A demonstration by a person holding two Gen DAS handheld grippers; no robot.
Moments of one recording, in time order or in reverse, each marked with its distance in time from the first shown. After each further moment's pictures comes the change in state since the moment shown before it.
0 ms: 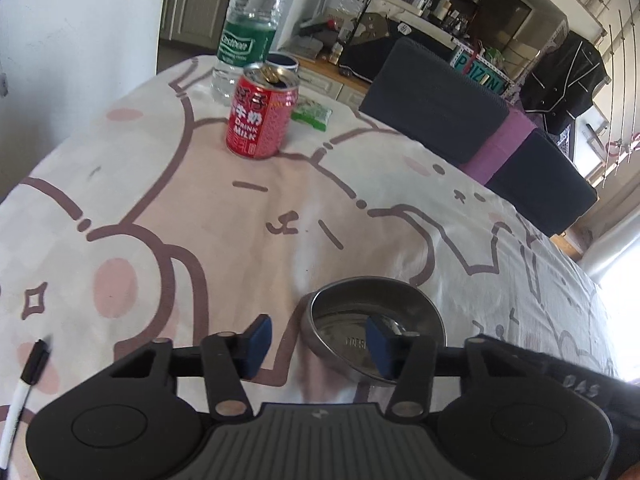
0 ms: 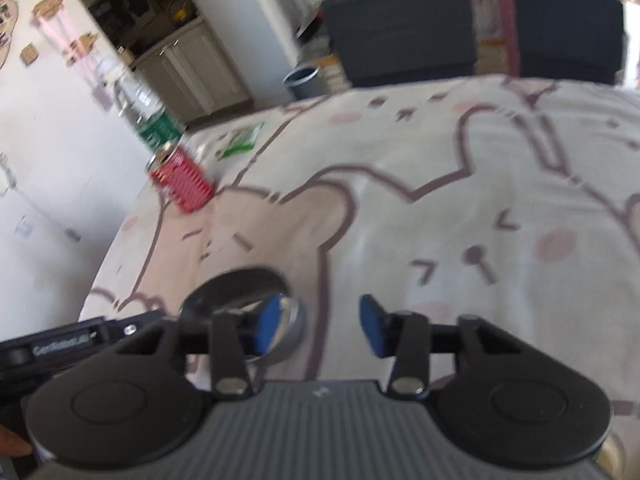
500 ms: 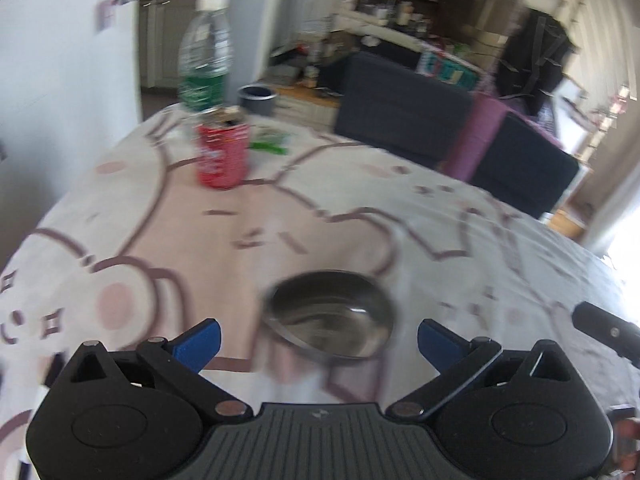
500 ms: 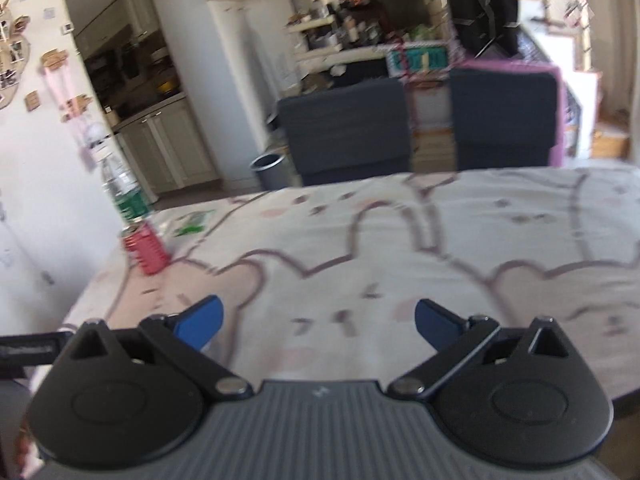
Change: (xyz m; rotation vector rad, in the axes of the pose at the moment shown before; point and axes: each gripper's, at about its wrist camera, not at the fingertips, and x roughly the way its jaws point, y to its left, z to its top) left arm -0.036 -0.038 -0.020 0.129 -0.081 0.058; right arm -0.110 -0.062 -0.022 -0.041 -0.285 -0.105
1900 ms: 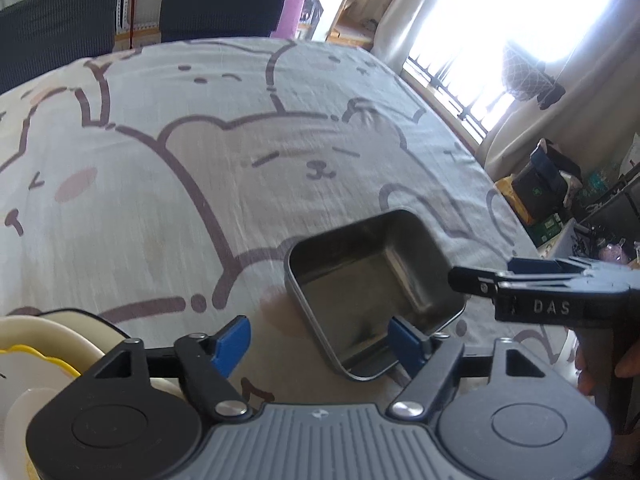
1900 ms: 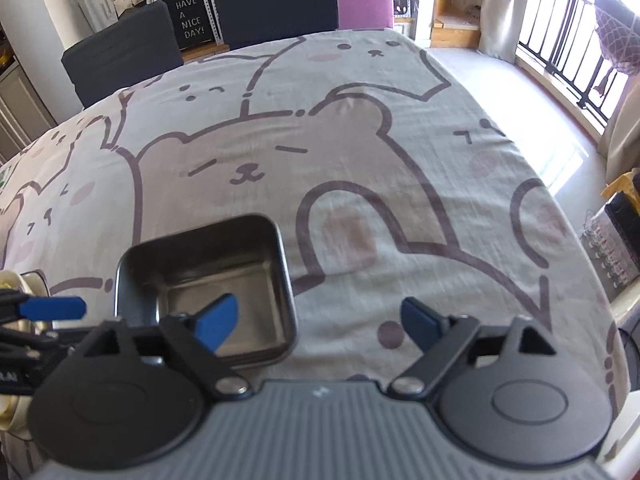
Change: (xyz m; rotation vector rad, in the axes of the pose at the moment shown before) left arm 0.030 -0.342 -0.141 0.543 0.342 -0.512; right arm -0.118 -0.273 -0.087 0.214 0.261 -0.434
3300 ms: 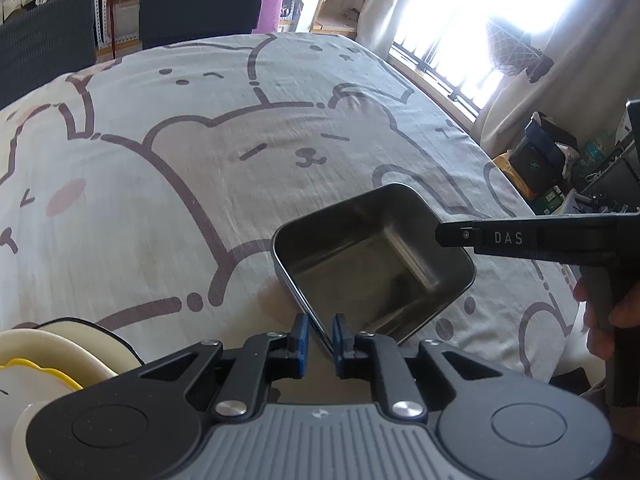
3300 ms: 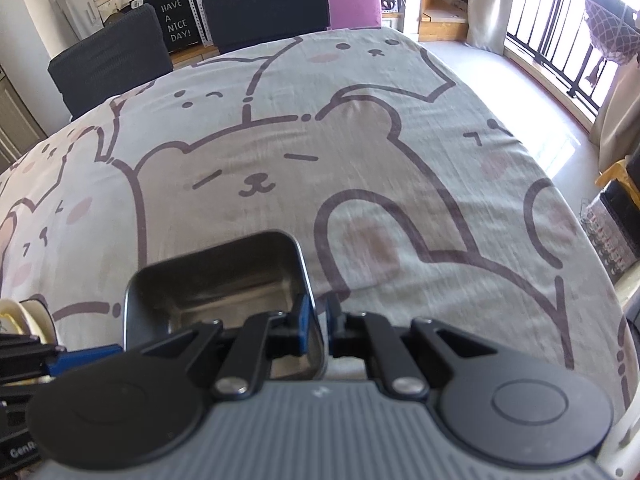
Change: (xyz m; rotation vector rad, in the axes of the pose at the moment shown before) left arm 0.013 -0.007 -0.007 0.085 0.034 0.014; right arm 0.012 0.022 0.015 0.038 0.017 -0.018
